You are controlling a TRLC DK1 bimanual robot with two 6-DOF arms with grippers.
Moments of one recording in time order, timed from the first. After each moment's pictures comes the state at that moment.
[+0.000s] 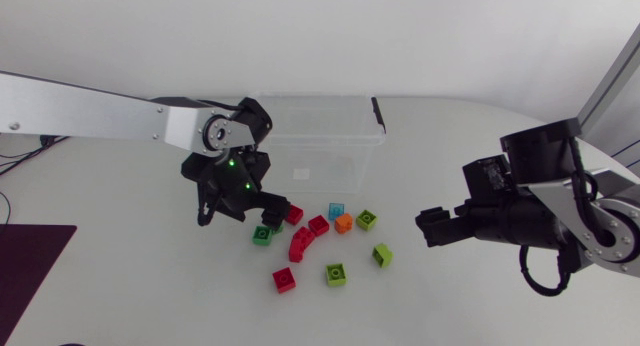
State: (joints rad) left arm -0.47 1.92 1.26 -0.74 0.06 -0.12; right arm 0.30 1.16 0.59 -0.30 -0.02 0.04
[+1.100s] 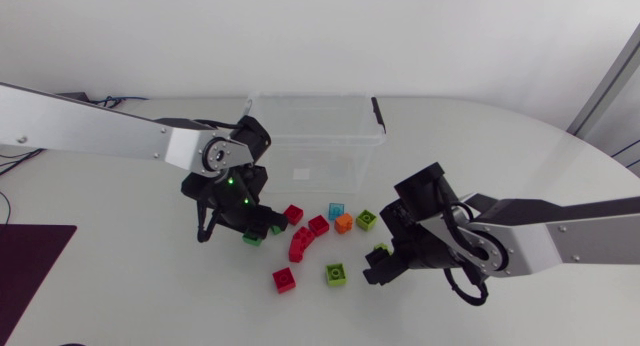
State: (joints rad) left arm -0.48 1.91 1.16 -0.65 0.04 -0.14; right arm 0.57 1.56 0.61 -0.13 0.04 0.01
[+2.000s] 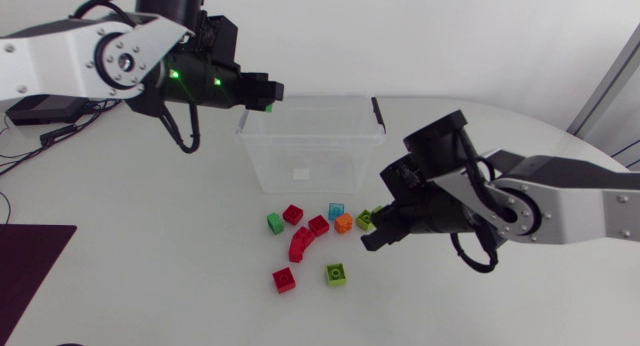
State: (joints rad) left arm -0.41 1.64 1.32 -0.26 0.07 -0.10; right arm 0.57 1.43 0.77 -0.27 0.04 -0.05
